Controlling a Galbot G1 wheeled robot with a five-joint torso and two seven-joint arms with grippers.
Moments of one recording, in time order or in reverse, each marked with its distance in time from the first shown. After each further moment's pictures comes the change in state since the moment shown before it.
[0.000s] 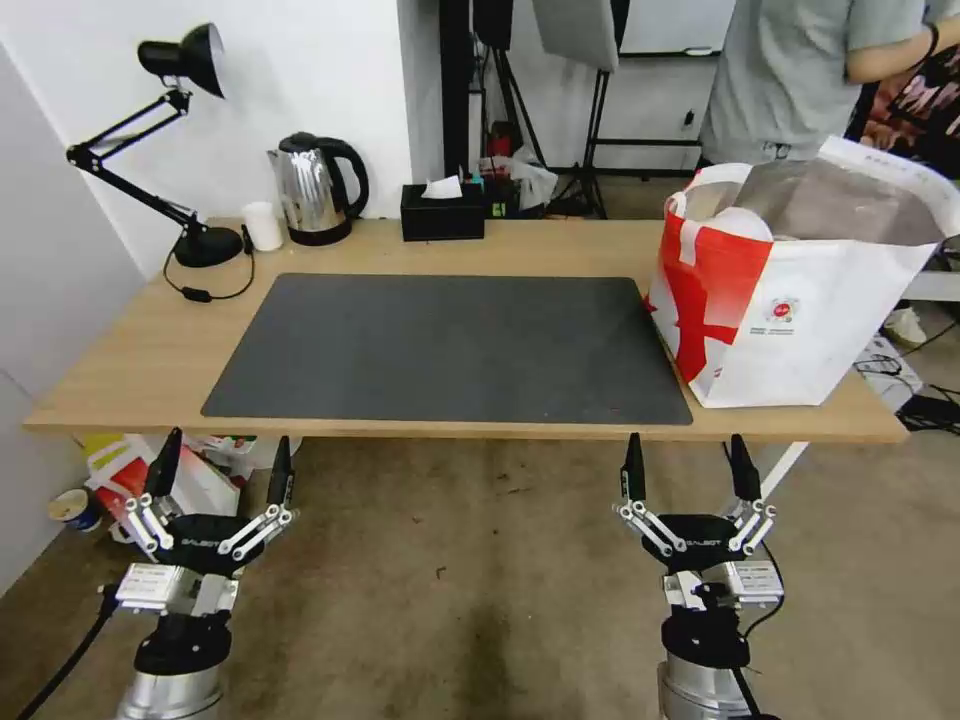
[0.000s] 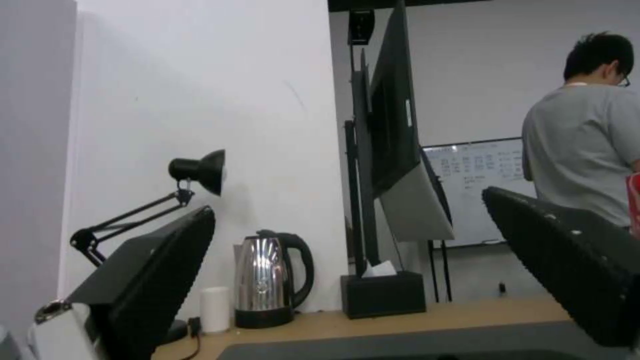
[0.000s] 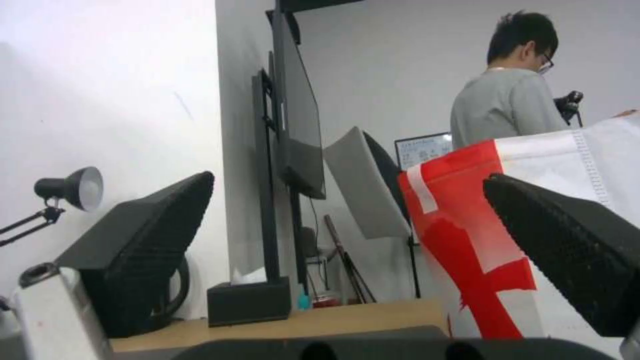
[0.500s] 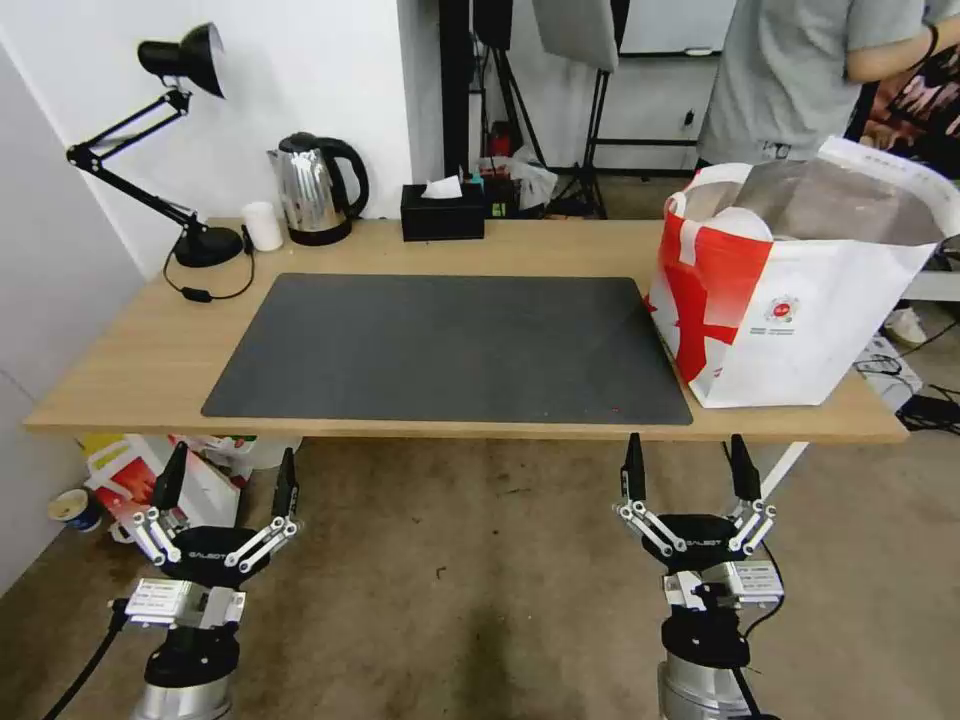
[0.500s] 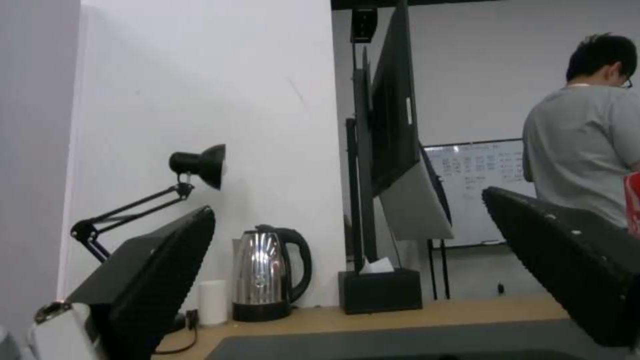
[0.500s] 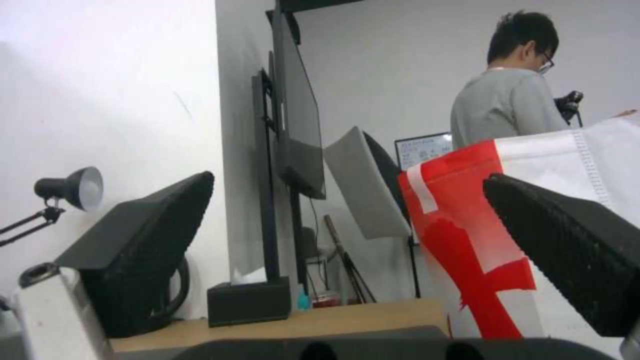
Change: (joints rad) left arm 0.005 -0.016 0.021 0.013 0.009 -0.017 -0.002; right arm 0.000 0.000 0.000 0.000 0.000 0.000 0.000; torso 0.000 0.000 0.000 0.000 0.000
